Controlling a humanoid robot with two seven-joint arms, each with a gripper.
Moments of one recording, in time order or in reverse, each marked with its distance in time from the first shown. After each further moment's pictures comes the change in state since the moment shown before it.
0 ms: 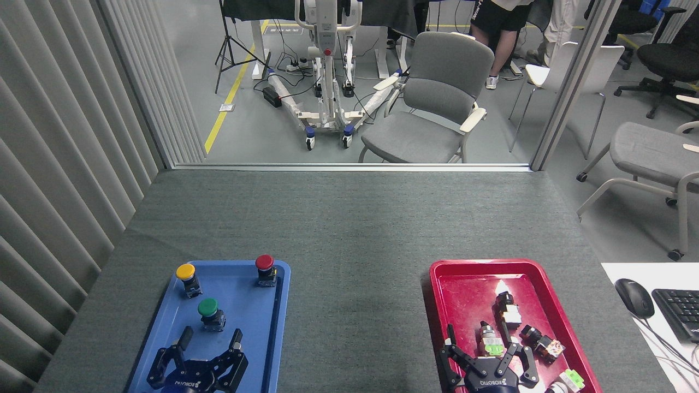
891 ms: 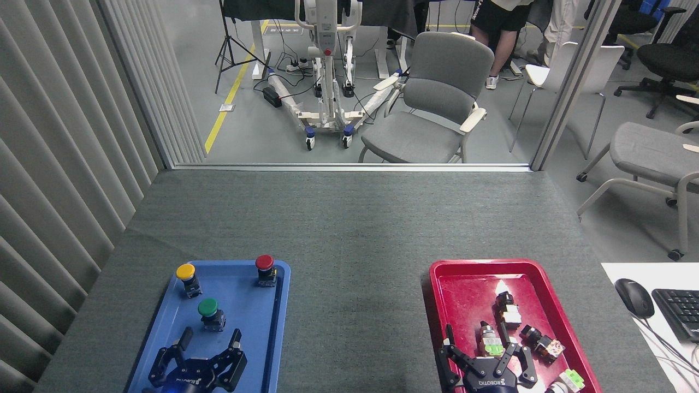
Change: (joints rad) left arm -0.066 0.008 -0.002 0.120 -0.002 0.007 -0.002; right arm 0.000 0.002 0.003 0.000 0.000 0.000 0.002
